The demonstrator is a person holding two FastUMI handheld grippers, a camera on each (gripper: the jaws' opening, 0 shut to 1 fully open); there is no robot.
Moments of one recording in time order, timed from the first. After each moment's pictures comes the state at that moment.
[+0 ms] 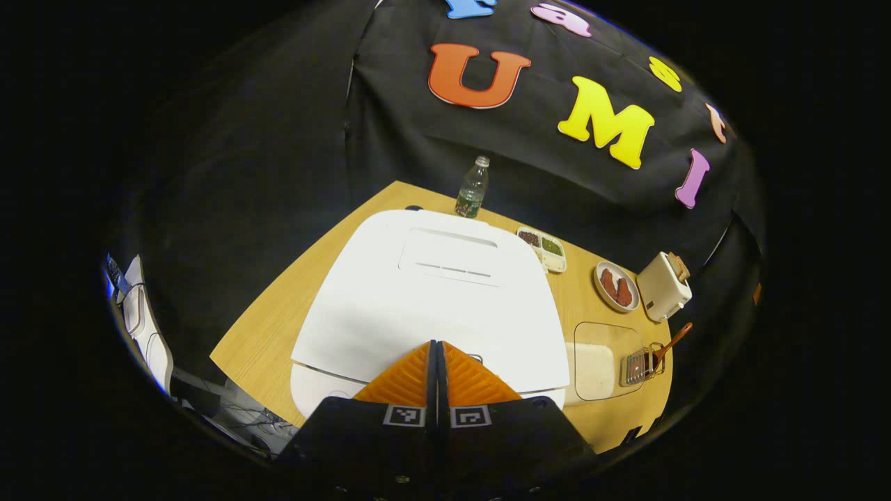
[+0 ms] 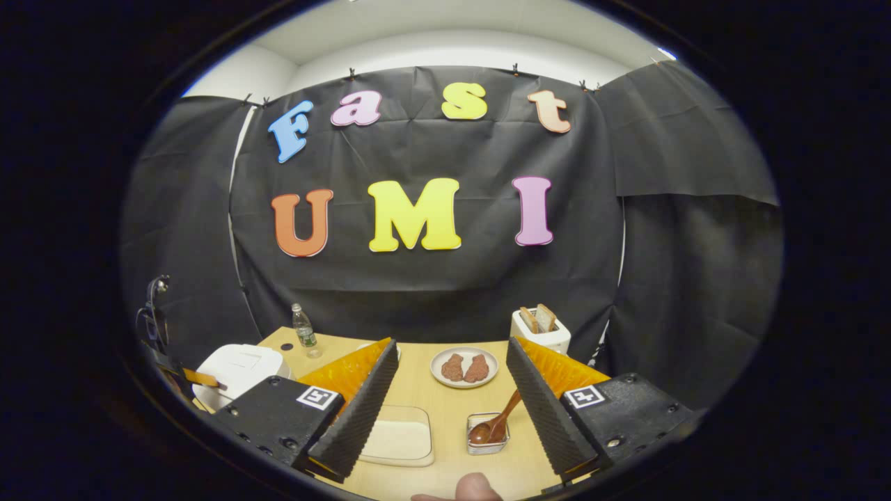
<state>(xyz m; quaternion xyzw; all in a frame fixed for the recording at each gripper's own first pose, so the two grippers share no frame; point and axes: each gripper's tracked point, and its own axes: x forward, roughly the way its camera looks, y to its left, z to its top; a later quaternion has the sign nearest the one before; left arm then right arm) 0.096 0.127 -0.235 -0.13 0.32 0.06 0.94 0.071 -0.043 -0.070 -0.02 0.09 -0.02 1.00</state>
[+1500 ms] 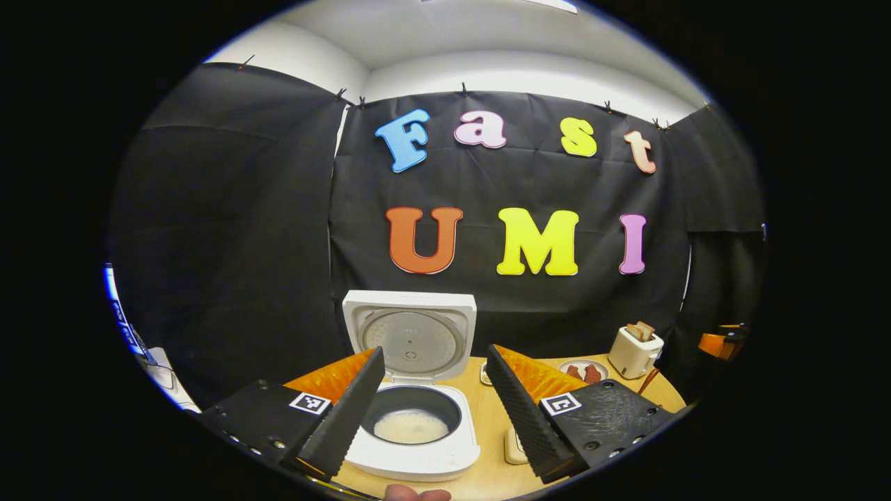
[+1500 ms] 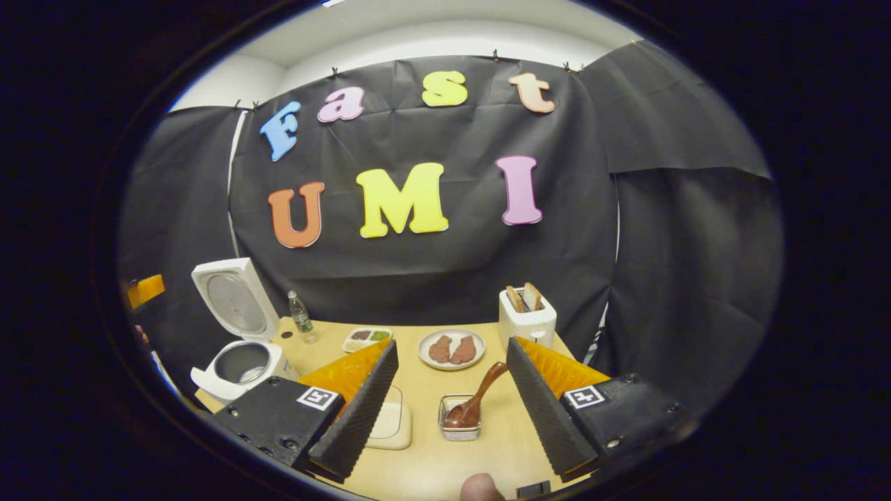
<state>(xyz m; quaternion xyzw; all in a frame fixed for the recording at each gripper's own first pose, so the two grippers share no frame) 0.049 0.057 -0.042 -0.01 0.03 0.04 1.00 0.056 -0.110 -0.116 0.01 0.13 0.01 0.99</state>
